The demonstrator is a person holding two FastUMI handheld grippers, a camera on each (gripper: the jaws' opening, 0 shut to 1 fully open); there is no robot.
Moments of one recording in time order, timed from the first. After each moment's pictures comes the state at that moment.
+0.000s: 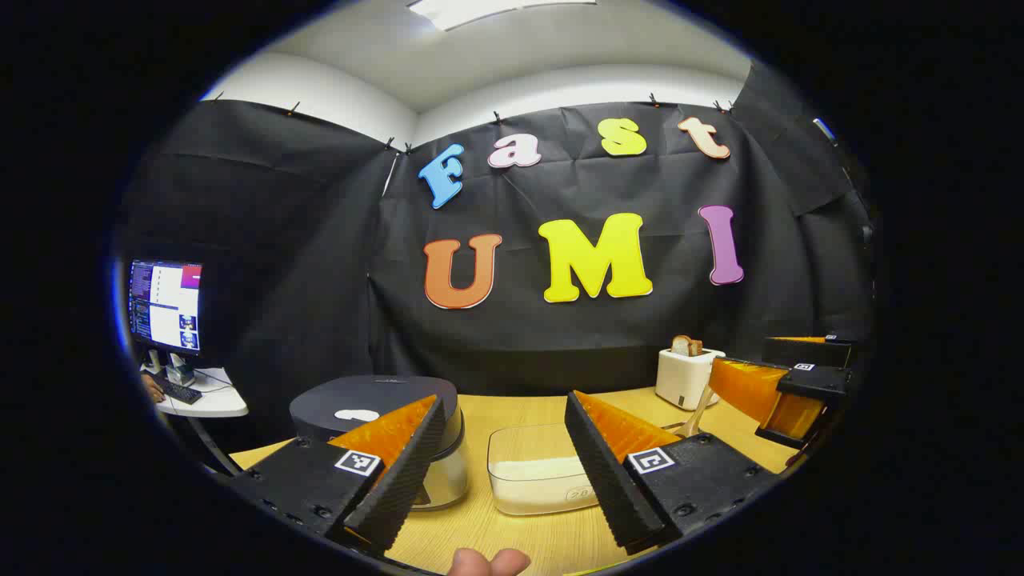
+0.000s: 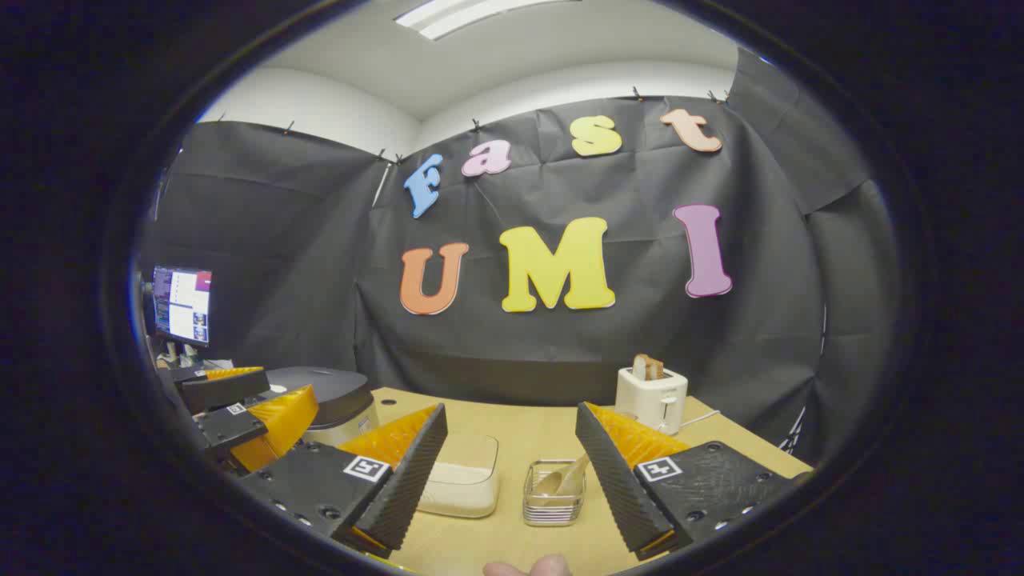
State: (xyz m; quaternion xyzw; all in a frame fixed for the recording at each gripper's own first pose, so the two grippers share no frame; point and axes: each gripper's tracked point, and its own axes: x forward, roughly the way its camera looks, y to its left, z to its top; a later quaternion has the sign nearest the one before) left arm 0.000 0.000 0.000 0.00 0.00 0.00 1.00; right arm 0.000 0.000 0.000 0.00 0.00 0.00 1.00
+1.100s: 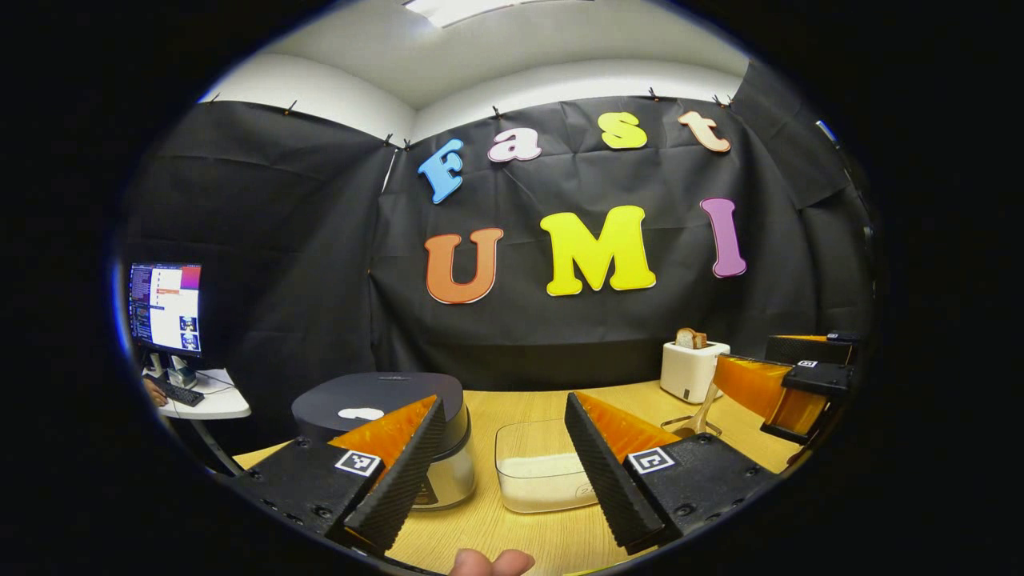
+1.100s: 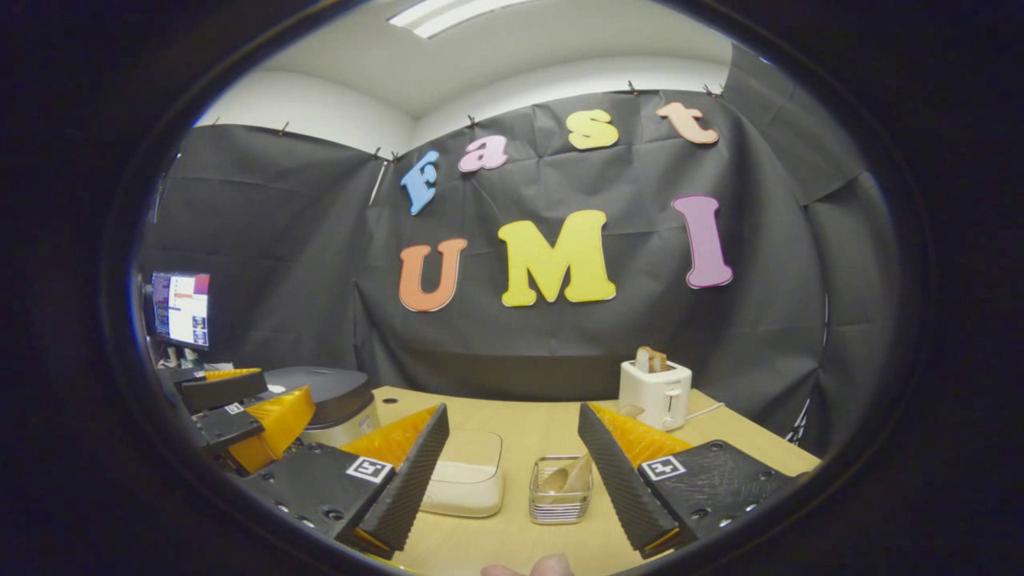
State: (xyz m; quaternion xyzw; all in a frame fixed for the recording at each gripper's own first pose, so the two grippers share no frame) left arm 0.004 0.007 -0.007 0.01 0.01 0.00 1.00; right arm 0.006 0.001 -0.005 0.01 0.00 0.00 1.00
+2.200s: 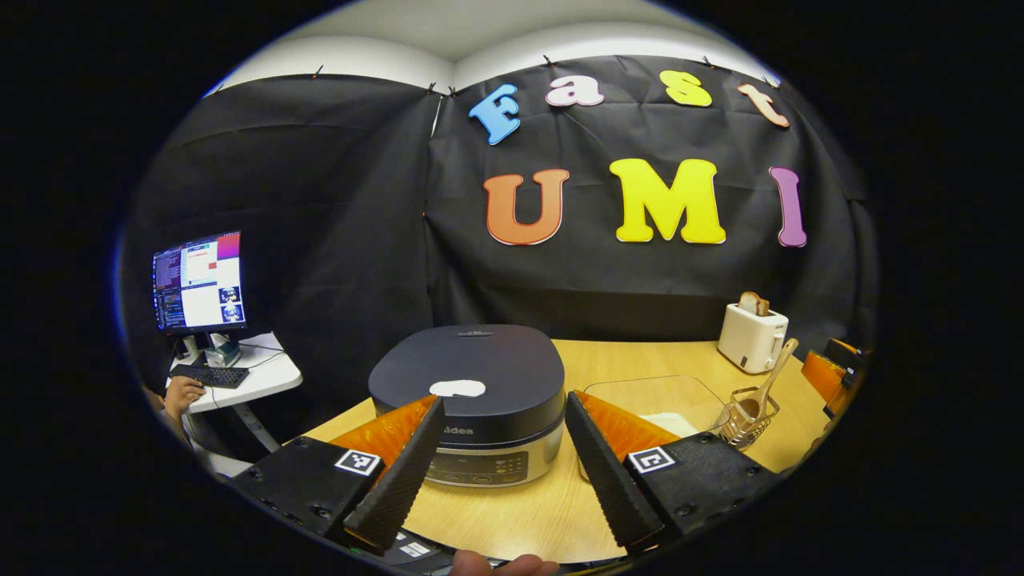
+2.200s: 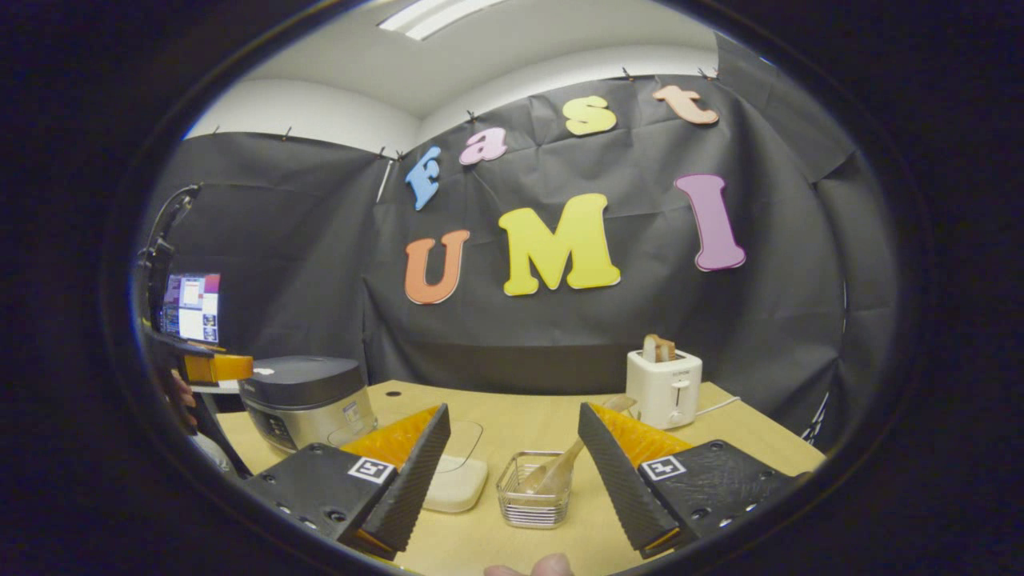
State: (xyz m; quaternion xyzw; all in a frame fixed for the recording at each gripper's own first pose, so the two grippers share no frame) left arm 0.004 0.107 -0.027 0.00 0.15 0.08 0.98; right arm 0.031 -0.035 -0.037 0.01 0.01 0.05 1.00
